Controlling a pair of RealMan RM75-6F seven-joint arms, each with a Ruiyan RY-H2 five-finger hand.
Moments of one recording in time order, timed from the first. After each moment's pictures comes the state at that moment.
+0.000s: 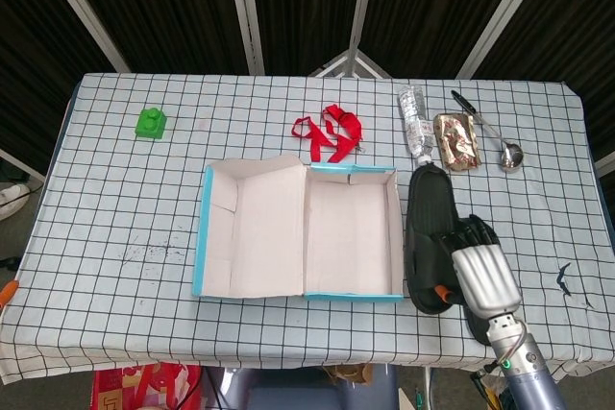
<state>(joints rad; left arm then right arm) 0.03 -1.08 -0.09 -1.62 1.55 1.72 0.07 0.25 -1.08 0.17 -2.17 -1.33 1.25 -0.62</state>
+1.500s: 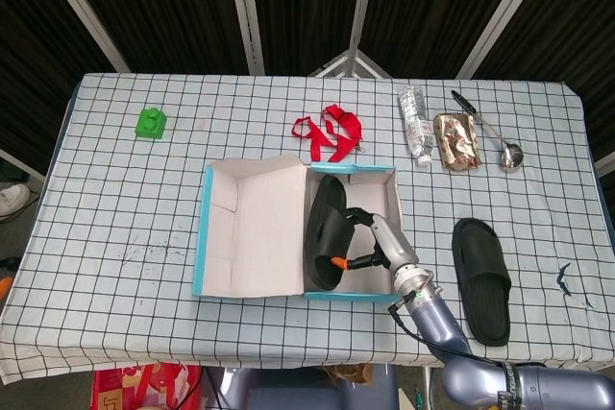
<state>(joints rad) 0.03 -1.07 -0.10 -1.60 1.52 1.71 0.03 0.67 -1.41 0.33 -2.00 -0.61 1.03 -0.09</state>
